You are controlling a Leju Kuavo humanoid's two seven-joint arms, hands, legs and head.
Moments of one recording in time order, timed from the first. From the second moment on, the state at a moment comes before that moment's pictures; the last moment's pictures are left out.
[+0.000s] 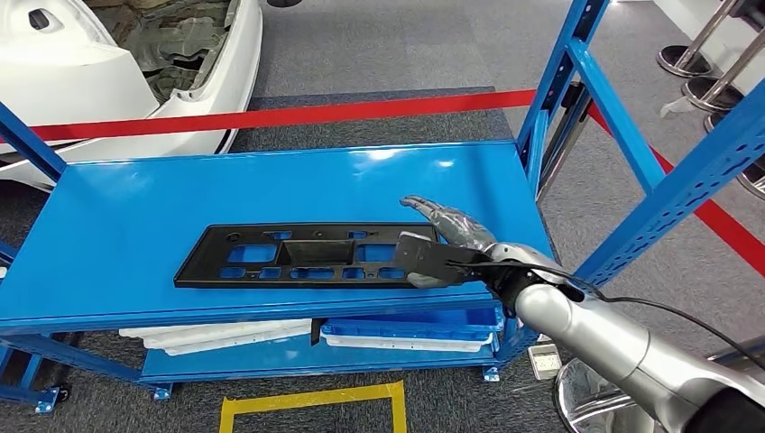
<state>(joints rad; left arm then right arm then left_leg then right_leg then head) -0.08 -0.05 -0.70 -0.24 1.14 0.00 -0.18 -0.54 -0.59 0.81 -1.73 0.03 0.06 0.44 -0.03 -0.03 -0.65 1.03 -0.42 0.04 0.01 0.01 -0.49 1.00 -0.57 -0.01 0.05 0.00</state>
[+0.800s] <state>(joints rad) -0.08 -0.05 -0.80 -0.25 1.23 0.02 -0.18 -0.59 -0.53 0.91 -1.53 0.29 0.06 0.51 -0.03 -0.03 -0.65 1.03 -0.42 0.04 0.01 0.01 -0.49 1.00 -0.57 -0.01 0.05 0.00</state>
